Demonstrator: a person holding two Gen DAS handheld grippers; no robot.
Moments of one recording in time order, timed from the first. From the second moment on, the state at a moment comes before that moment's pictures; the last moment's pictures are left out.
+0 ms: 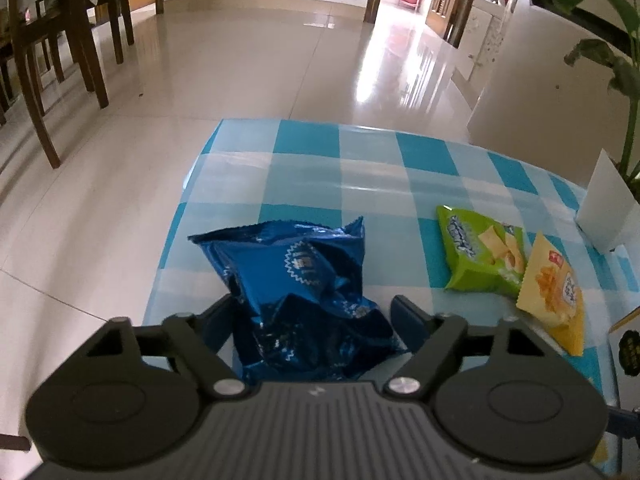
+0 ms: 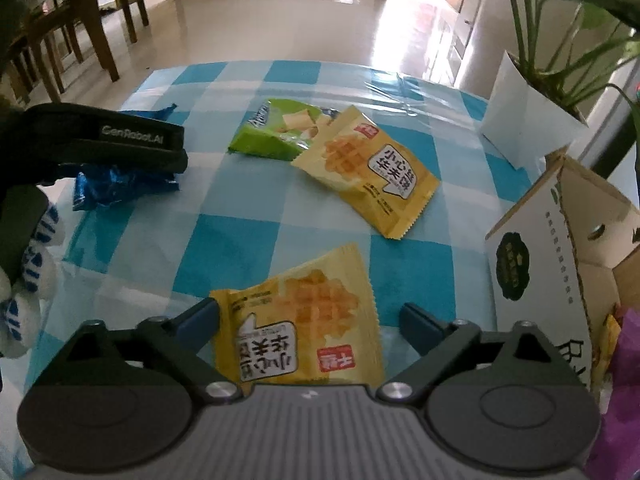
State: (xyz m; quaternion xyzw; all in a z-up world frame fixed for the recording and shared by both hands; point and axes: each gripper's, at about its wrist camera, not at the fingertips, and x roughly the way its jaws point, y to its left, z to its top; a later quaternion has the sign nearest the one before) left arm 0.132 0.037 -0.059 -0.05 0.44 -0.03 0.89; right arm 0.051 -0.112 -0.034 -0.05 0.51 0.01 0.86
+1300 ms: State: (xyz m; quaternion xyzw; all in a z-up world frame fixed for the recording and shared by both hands) left arm 0.102 0.040 -0.019 -0.08 0.41 -0.06 0.91; right arm 0.051 -0.121 -0.024 0.01 0.51 0.04 0.86
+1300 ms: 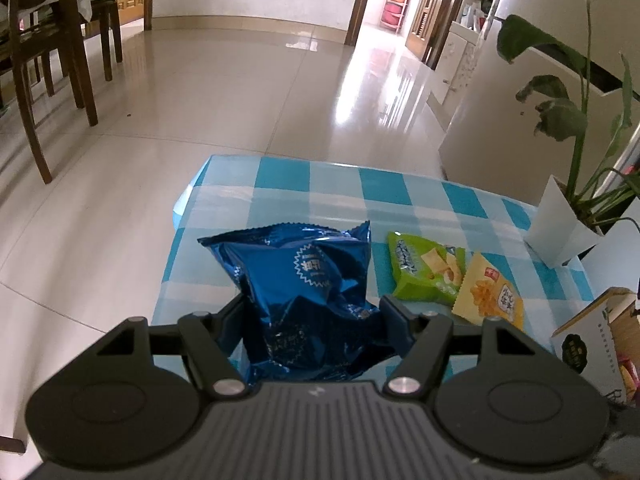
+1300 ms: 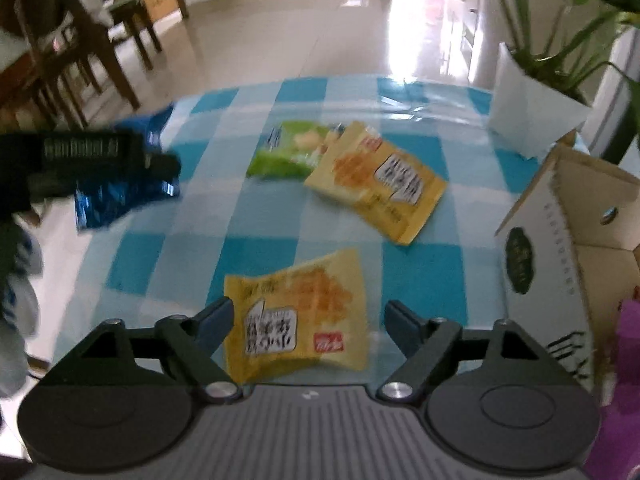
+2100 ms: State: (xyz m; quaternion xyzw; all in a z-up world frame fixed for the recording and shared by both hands) left arm 0.072 0.046 0.015 -0.06 0.38 -0.07 0.92; right arm 0.043 -0.107 0.003 0.00 0.47 0.03 0.88
